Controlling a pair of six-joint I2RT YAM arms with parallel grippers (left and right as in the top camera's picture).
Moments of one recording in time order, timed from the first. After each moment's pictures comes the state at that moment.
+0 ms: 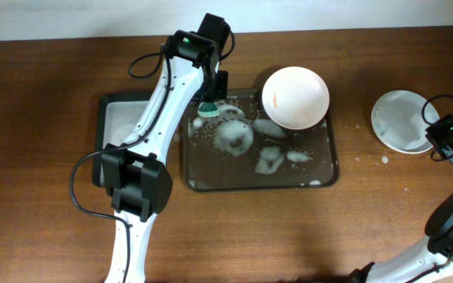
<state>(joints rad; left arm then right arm) -0.41 2.34 2.37 -1.36 -0.05 -0.28 -0.66 1.90 1.33 -0.58 -0.07 0.37</state>
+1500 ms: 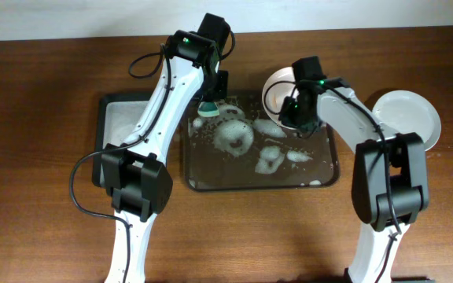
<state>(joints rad) -0.41 2.34 2.37 -1.36 -0.05 -0.28 0.19 2.08 1.51 -0.76 -0.07 0.51</state>
